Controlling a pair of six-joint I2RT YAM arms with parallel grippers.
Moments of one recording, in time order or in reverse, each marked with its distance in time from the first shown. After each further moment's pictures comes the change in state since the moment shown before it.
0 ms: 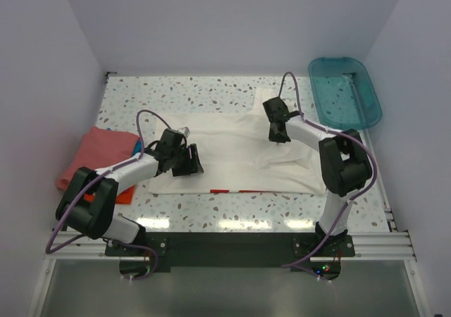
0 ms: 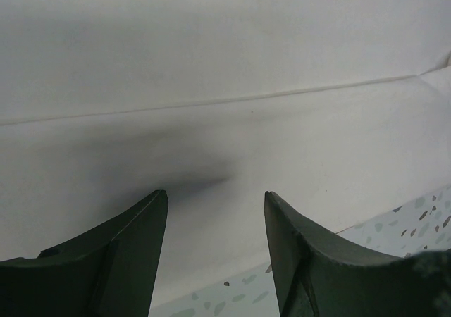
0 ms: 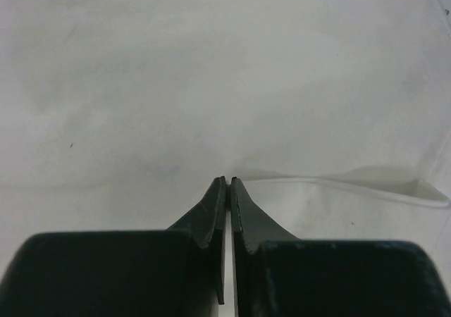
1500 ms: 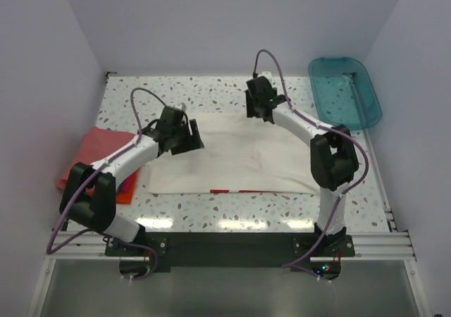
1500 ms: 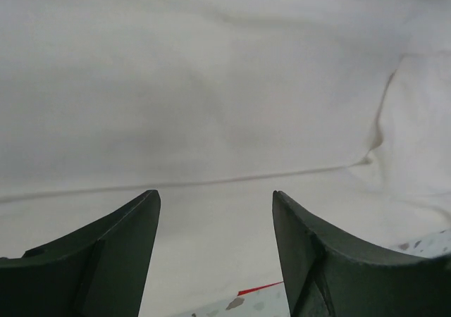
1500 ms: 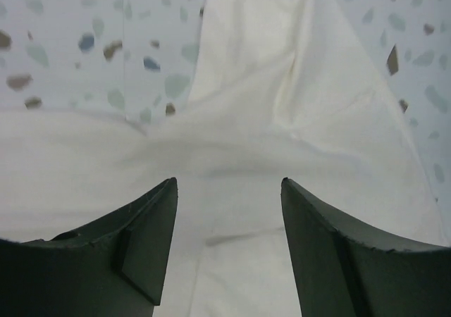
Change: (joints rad) left arm 0.016 0.035 0.217 -0.134 -0.108 -0.027; right arm 0.111 0.090 0.267 0.088 0.044 -0.235
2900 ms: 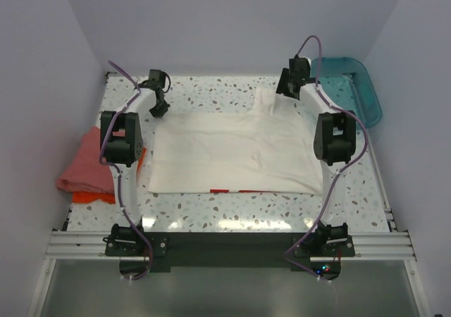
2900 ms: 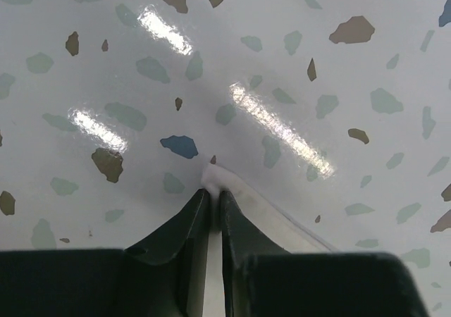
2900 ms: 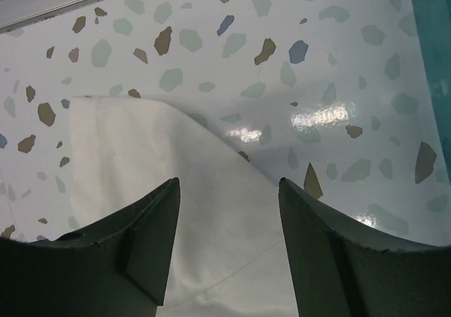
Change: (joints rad) left arm 0.326 0.795 0.901 -0.266 -0.416 -0.158; right arm -0.360 0.366 0.449 0.011 -0.261 0.072
